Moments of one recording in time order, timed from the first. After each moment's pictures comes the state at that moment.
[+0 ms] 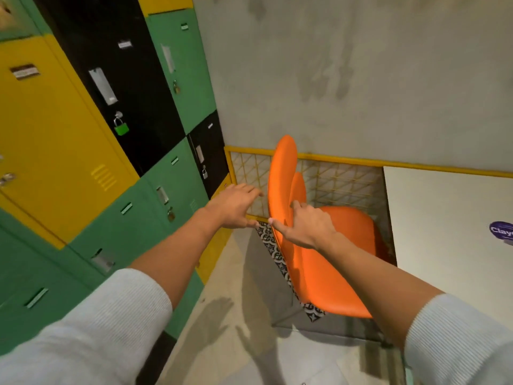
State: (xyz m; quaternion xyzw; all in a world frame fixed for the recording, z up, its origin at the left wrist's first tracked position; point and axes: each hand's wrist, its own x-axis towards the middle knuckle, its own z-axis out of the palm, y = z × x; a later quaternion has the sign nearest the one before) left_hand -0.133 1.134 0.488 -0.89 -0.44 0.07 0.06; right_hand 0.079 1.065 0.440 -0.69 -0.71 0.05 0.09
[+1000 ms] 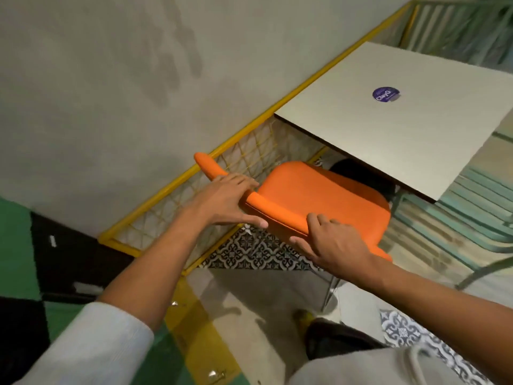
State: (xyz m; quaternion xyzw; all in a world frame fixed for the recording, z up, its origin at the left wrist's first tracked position) left_hand -0.068 1.543 0.415 -1.00 0.05 0.07 -0.01; right_hand -0.045 1.243 0.352 -0.91 -0.40 -0.03 0.05
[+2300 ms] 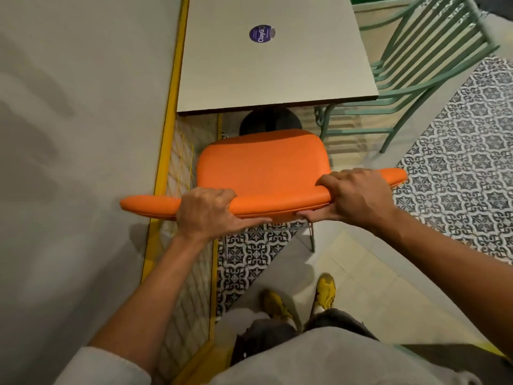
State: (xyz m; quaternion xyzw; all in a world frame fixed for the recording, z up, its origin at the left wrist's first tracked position) left_hand 0.084 1.772 0.338 -0.89 0.41 -0.16 -0.10; right_hand -0.030 1.458 0.342 -0.99 -0.07 -0.09 -0.01
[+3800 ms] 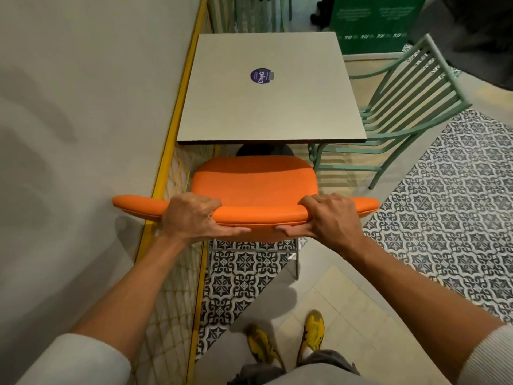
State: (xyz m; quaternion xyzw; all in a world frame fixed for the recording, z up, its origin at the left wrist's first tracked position) left_hand 0.156 1.772 0.334 -0.88 0.44 -0.17 -0.07; right_hand 0.014 1.466 0.332 -0.99 -0.02 -0.16 0.02
